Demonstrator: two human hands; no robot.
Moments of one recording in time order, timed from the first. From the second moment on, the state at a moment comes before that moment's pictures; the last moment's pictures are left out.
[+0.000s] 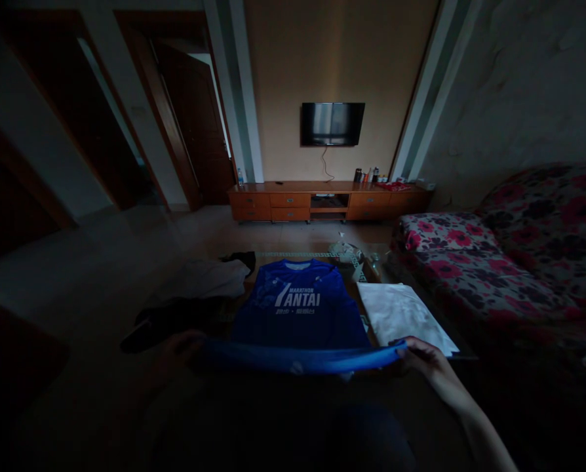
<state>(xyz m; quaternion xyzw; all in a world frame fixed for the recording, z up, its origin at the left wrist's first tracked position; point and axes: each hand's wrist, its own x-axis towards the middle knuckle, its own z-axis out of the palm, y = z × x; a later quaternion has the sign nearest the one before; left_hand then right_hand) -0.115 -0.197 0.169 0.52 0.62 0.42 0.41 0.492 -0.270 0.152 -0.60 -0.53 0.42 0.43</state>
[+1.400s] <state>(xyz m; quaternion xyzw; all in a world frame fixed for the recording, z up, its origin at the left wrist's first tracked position) -0.024 -0.004 0.020 0.71 0.65 0.27 0.02 0.410 -0.057 0.021 -0.82 -0.54 -0.02 0.17</state>
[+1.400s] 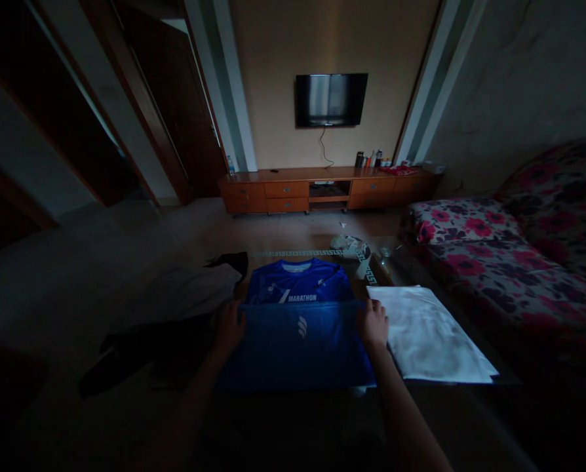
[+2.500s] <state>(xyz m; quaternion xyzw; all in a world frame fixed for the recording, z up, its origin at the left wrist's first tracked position) 0.064 -0.087 0.012 0.85 0.50 0.16 0.02 0.261 -0.104 -0.006 -0.62 -0.78 0.02 0.11</state>
